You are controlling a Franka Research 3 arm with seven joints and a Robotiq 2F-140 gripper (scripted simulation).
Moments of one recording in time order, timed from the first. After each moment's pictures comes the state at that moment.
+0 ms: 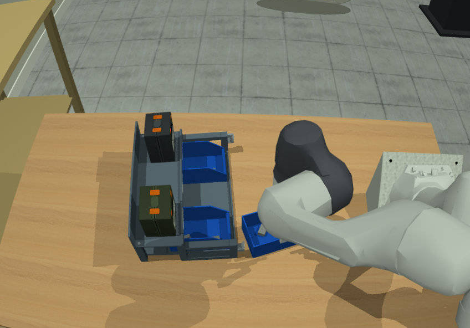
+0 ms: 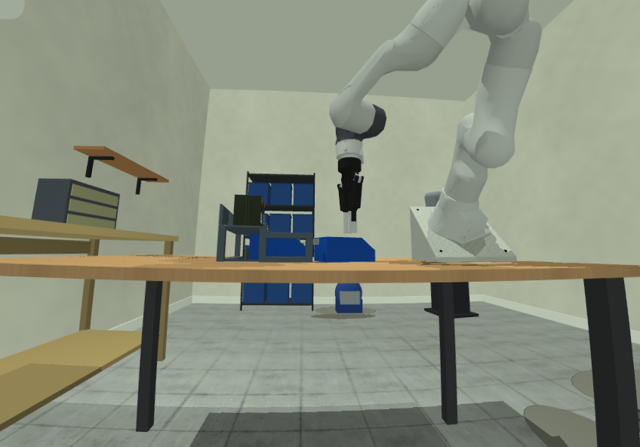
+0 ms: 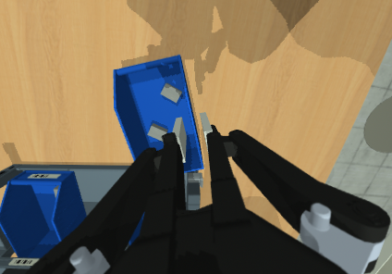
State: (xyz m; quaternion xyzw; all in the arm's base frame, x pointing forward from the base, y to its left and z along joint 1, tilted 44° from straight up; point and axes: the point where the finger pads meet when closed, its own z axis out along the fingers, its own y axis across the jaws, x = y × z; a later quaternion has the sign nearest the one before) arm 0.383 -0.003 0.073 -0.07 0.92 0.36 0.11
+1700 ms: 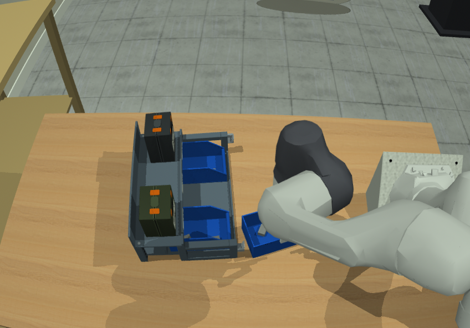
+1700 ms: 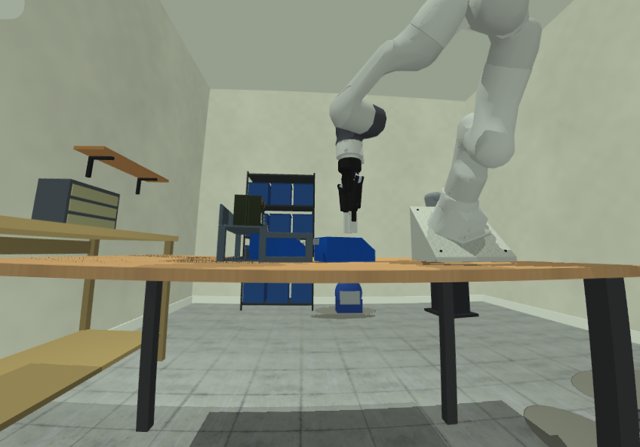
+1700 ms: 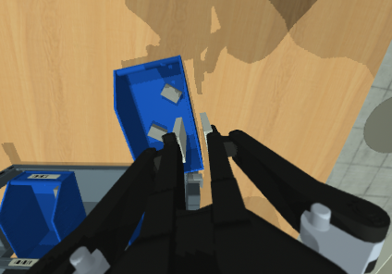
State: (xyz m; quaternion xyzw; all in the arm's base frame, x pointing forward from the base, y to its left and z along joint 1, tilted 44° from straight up) arm 0.383 -0.003 0.073 -0.07 0.92 0.36 0.11
